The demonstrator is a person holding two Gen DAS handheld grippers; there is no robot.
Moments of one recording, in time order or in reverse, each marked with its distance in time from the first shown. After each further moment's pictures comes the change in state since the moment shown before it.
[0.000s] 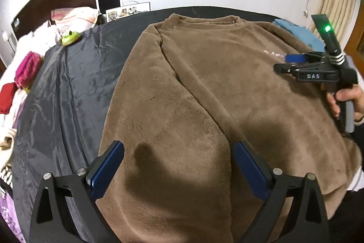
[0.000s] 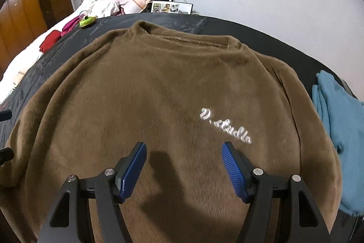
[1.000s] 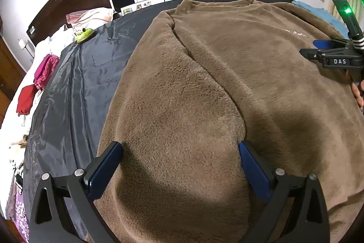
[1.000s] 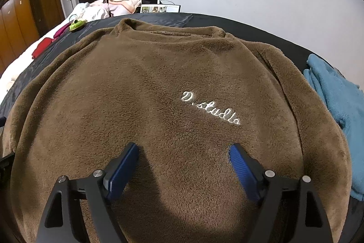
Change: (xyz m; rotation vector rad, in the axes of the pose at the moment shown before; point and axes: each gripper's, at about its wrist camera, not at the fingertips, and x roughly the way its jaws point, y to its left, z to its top) left arm 0.026 -0.011 -0.019 0.025 0.025 0.165; right arm 0.012 -0.016 -0.018 0.052 -0.035 -0.027
